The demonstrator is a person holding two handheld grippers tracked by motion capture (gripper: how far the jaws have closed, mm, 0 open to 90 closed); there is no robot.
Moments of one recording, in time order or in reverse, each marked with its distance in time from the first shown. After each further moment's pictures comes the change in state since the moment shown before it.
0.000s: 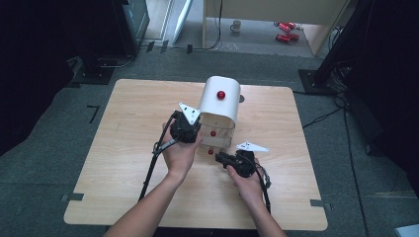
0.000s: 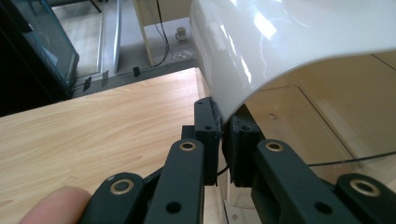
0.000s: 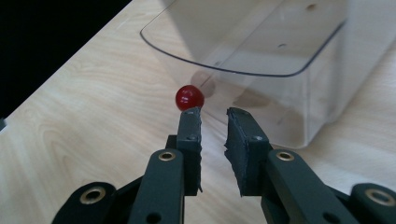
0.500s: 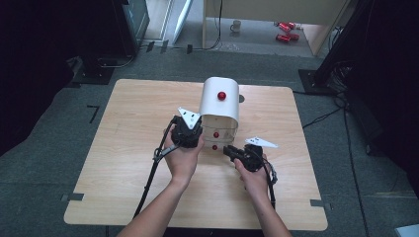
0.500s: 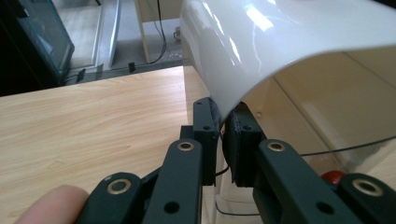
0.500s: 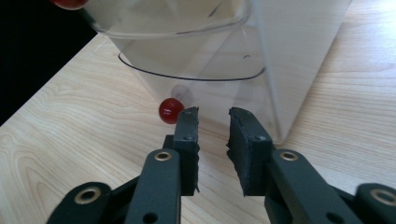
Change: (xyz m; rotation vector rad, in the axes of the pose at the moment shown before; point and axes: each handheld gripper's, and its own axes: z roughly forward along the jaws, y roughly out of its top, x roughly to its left) left arm -0.005 -0.007 -0.008 -0.022 -0.029 -0.092; right arm -0.020 0.011 -0.010 -0.051 -0.056 0.029
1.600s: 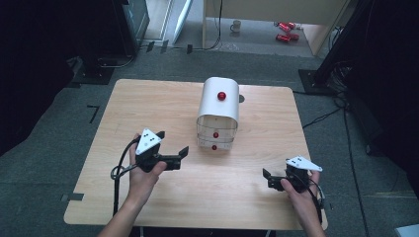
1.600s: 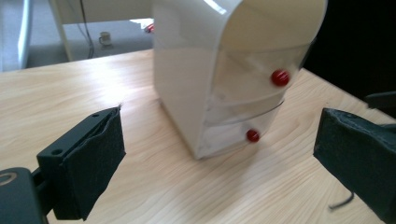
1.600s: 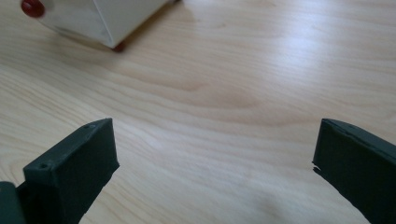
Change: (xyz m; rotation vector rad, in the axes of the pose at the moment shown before) left arm 0.085 -0.058 -0.064 -0.018 -0.323 0.025; right arm -0.064 -0.036 -0.113 0.049 -0.305 -0.196
